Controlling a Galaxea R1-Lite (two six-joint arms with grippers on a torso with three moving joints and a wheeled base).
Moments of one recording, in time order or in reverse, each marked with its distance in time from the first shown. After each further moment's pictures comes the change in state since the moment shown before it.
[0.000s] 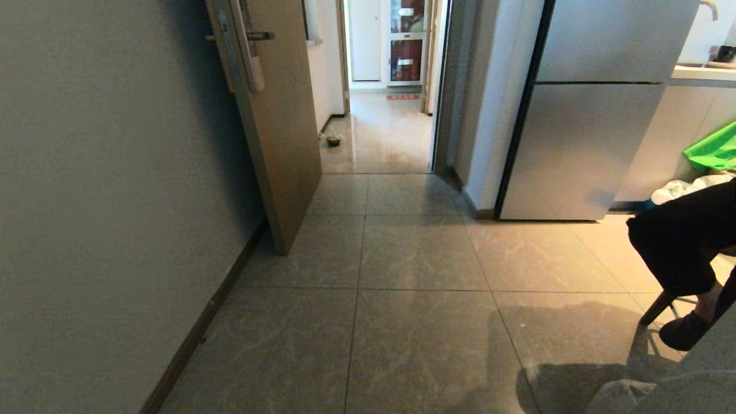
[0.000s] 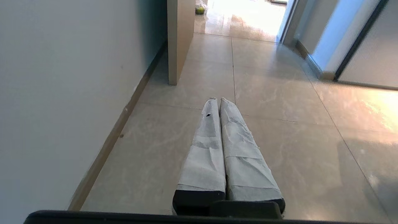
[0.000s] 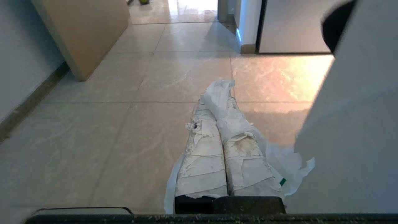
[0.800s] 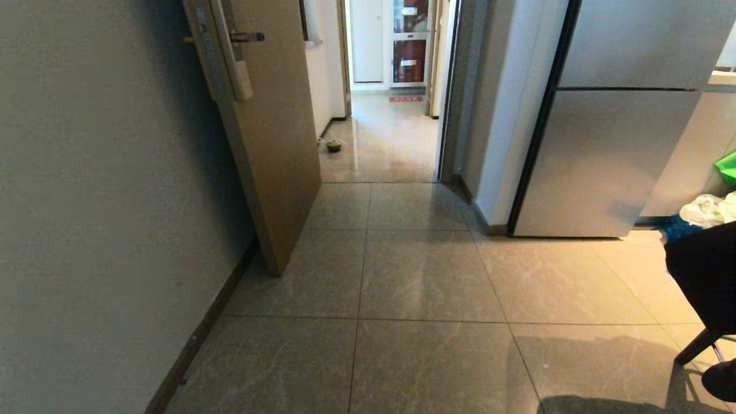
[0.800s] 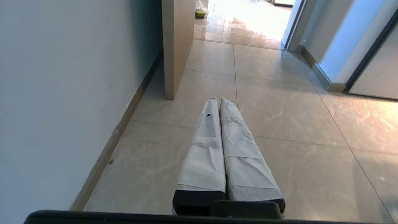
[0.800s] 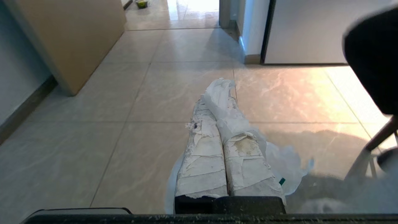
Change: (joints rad) left arm 0.000 0.000 0.000 0.000 0.000 0.000; right arm -0.001 0.000 0.000 0.000 0.000 0.000
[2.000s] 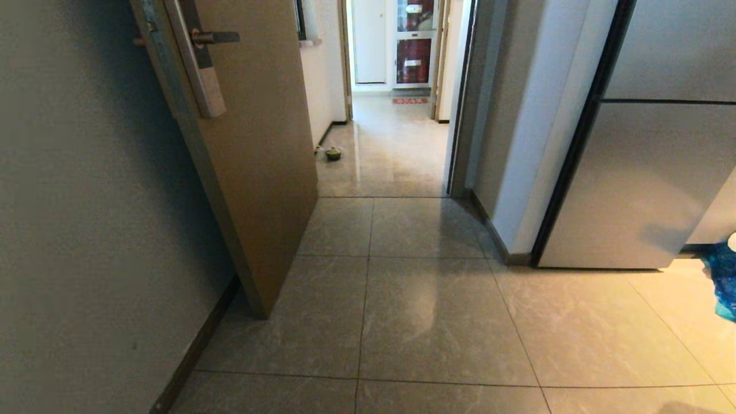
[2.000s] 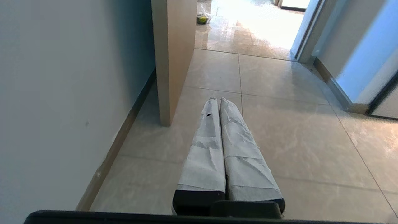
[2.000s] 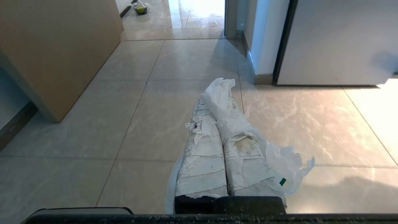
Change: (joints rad) left arm 0.001 0.000 0.001 0.001 -0.001 0.000; right arm 0.001 0.000 0.000 0.000 0.000 0.000
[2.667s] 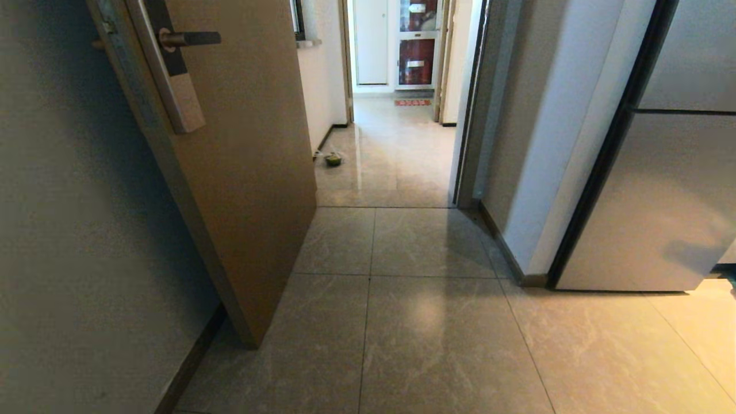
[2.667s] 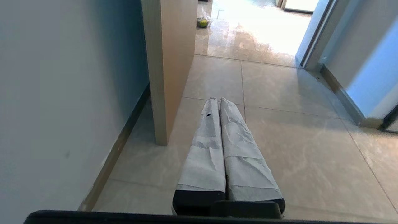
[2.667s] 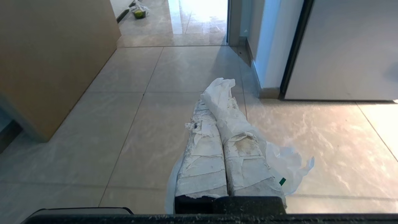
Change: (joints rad) left arm -0.001 0.000 0.000 0.000 0.000 0.000; right arm 0.000 0.000 0.000 0.000 0.000 0.000
